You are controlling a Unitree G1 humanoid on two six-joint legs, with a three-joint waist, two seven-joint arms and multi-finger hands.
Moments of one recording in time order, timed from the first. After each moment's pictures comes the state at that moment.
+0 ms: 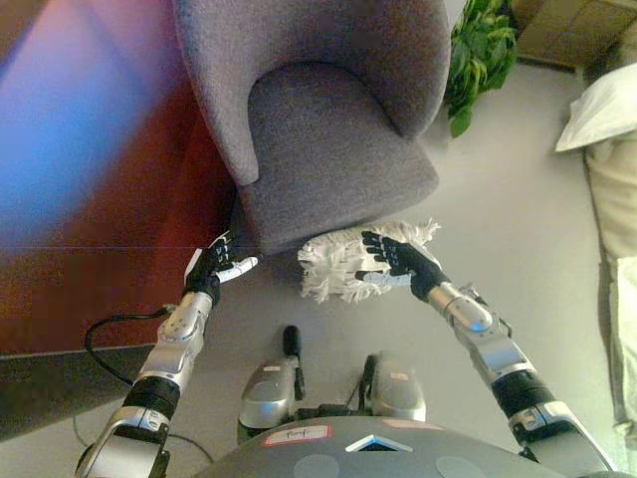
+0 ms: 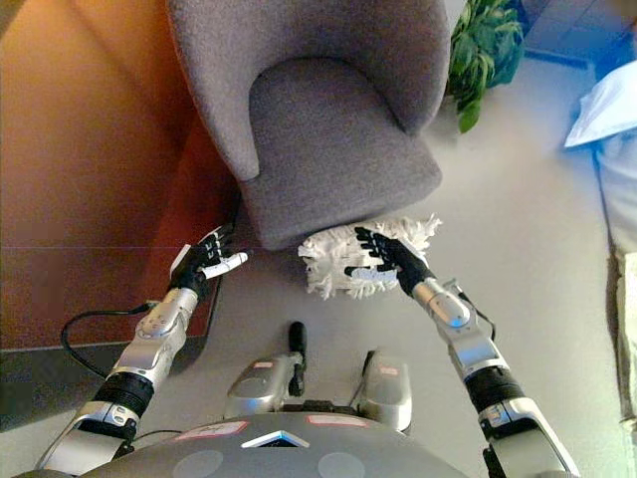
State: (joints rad) left arm -0.06 0.42 -0.21 0.57 -0.37 -0.15 0.01; right arm -0.06 -0.46 0.29 0.39 0.11 -0.11 0.23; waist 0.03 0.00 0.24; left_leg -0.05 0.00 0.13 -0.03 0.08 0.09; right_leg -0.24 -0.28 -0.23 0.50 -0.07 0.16
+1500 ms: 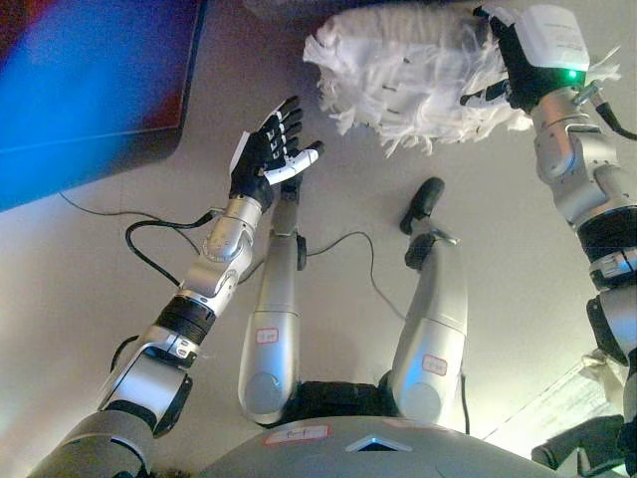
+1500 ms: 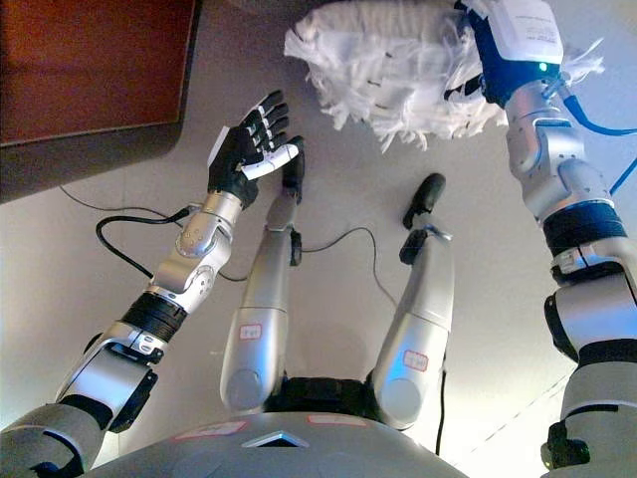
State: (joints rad) left arm -0.45 0.40 -0.43 0.37 -0.57 -0.24 0.11; right arm -0.93 -0.81 0.51 0.76 -0.49 -0.10 -0.25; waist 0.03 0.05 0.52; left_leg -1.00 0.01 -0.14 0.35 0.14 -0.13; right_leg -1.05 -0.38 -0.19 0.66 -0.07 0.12
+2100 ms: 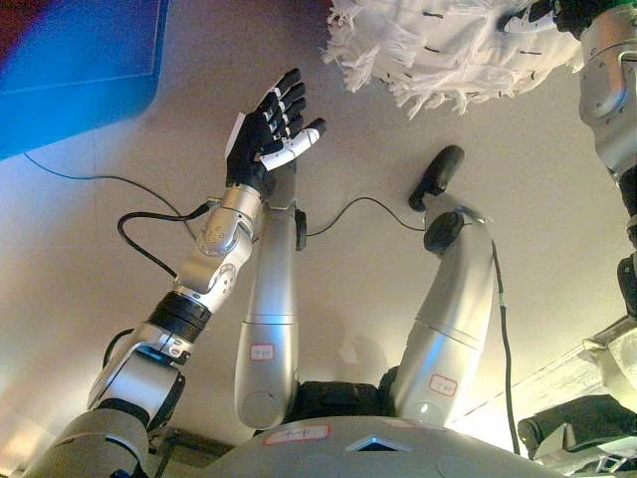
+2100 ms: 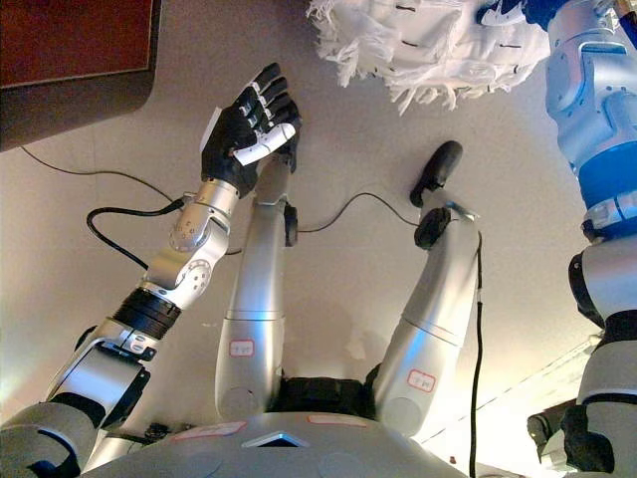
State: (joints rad) left arm -0.46 0.44 -0.45 0.30 -0.67 -0.24 0.13; right arm -1.18 -0.88 0.68 0.86 -0.44 -0.08 -0.28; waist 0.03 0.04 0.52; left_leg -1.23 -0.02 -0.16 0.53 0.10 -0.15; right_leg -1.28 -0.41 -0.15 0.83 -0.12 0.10
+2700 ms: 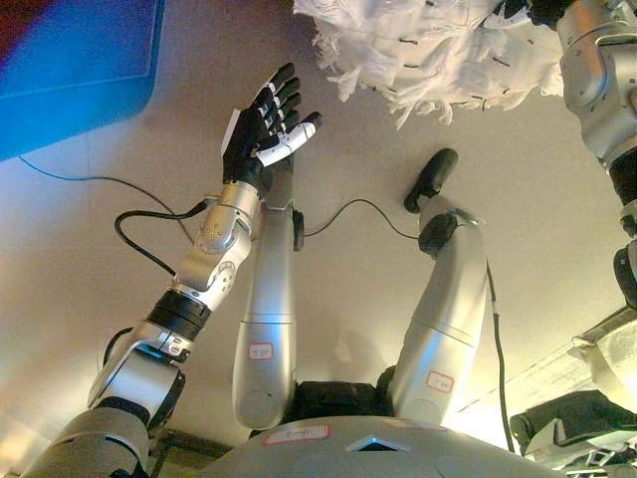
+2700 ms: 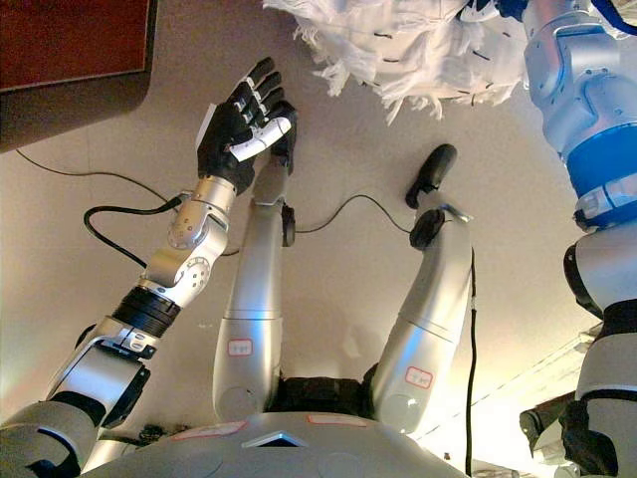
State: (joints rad) left arm -0.46 0.44 -0.44 0.30 -0.67 -0.24 0.15; right arm -1.22 -0.84 0.75 0.82 -0.48 -0.07 -0.23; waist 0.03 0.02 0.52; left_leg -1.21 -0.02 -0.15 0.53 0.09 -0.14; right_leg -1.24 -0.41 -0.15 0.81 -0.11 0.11
